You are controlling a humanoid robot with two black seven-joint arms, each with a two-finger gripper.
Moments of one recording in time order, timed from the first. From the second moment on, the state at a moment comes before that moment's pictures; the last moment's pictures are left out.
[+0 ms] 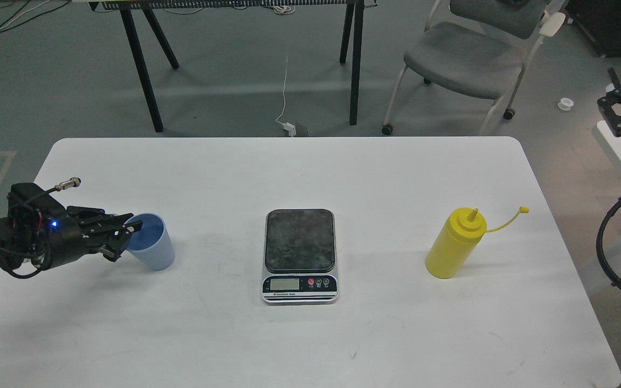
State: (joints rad) left arm -0.63 0.82 -0.29 -0.94 1.99 0.15 -0.48; right arm 0.46 -0.67 1.16 0.91 0.37 0.49 0.10
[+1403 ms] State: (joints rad) left arm -1.03 0.35 -0.22 -1.02 1.99 -0.33 -0.48; right arm 0.41 -0.74 1.21 0.94 0.37 0.49 0.11
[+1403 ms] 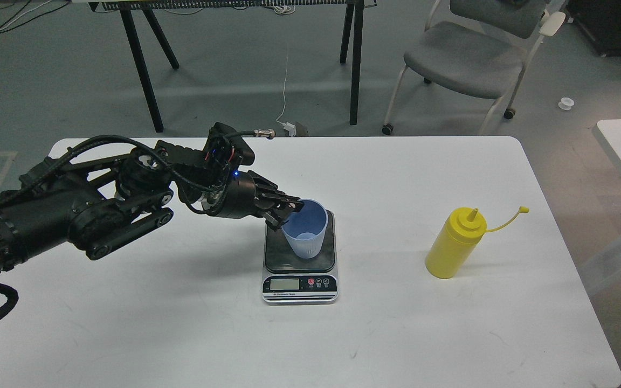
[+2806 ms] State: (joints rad) left arm -1.10 0.41 -0.38 -1.00 1.06 -0.25 -0.49; right arm 0.32 -0.88 1.22 0.91 0.37 0.49 0.09
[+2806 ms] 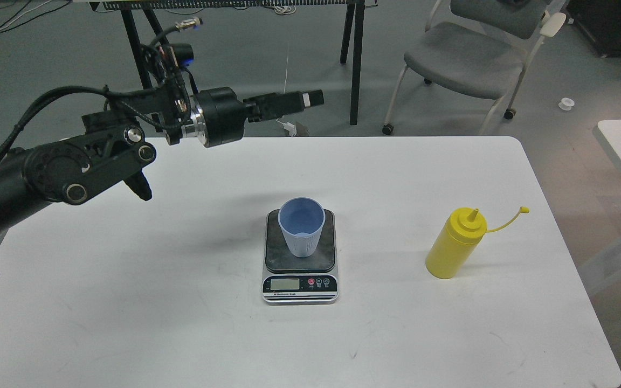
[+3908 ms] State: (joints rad) left arm -1.02 0.34 -0.75 -0.76 -0.15 -0.28 -0.39; right arm -0.26 -0.63 1.20 1.35 0.57 0.49 0.09
